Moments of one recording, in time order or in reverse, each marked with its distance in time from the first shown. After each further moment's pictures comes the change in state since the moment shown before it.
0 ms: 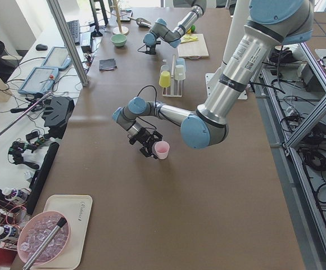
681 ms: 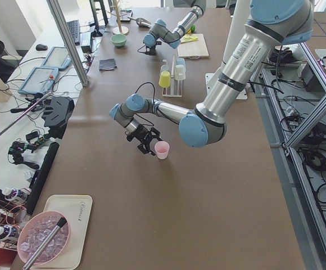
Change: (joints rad) left arm -0.020 -0.018 -0.011 0.004 -0.006 -0.001; right arm -0.009 0.002 -0.004 -0.004 -0.002 0.008
